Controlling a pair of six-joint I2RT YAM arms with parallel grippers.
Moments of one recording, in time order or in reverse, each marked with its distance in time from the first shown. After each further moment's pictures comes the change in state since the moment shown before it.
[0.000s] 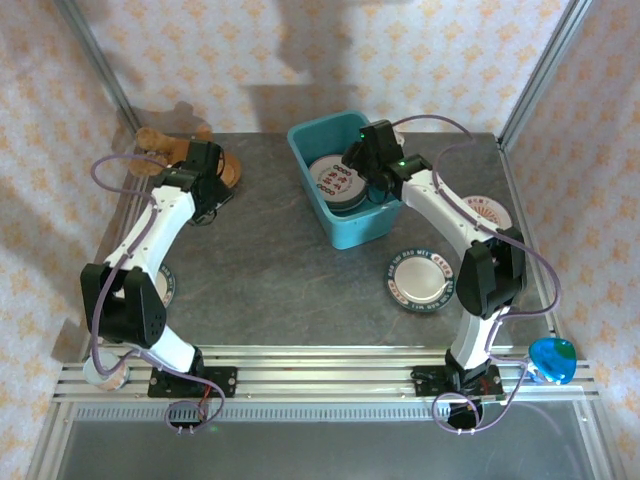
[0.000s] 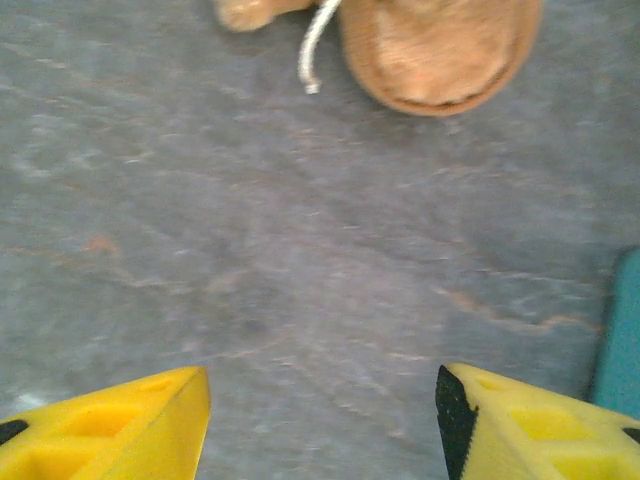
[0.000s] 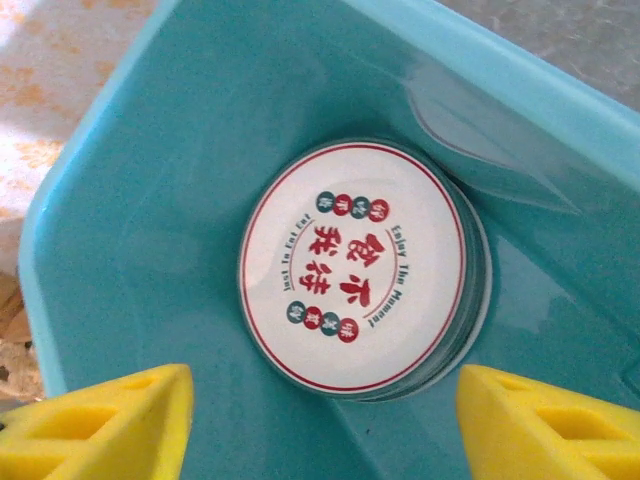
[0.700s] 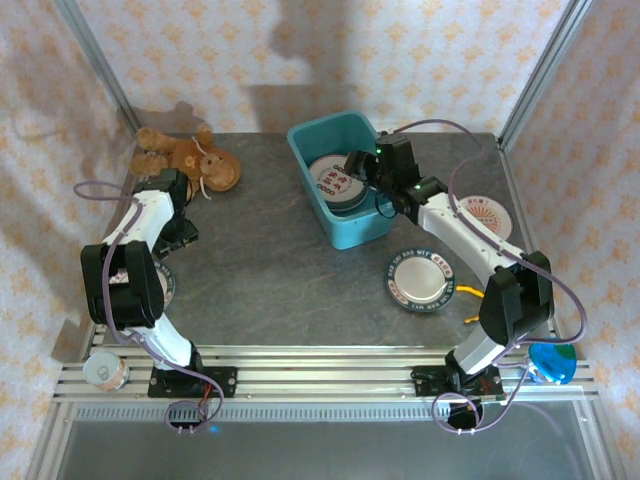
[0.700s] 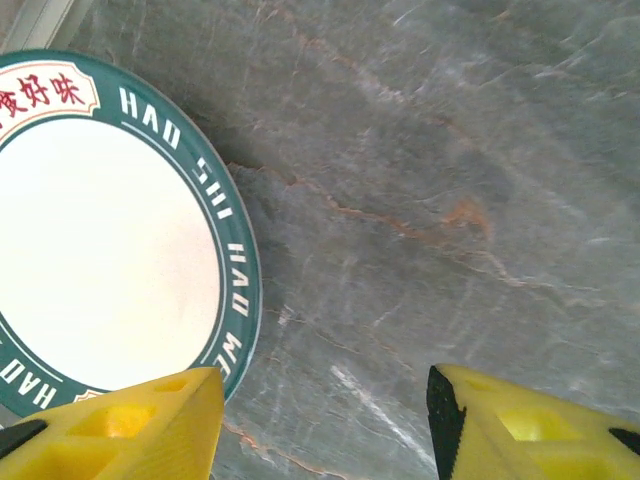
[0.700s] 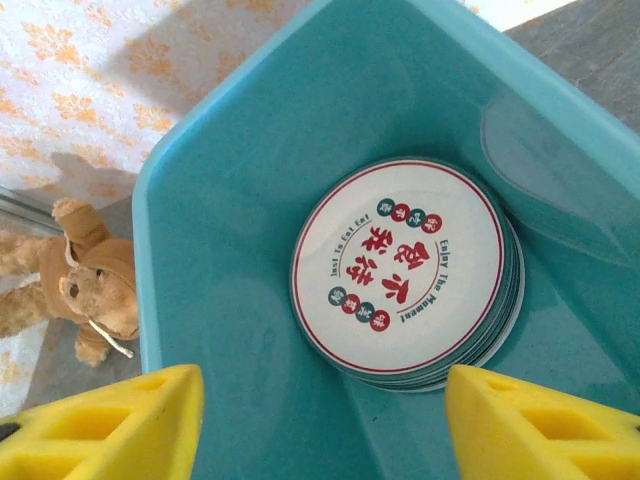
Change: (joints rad) left arm 0.262 0.109 -0.148 -0.148 -0.056 0.212; right arm 0.002 -0.211 -0.273 0.233 -0.083 -0.173
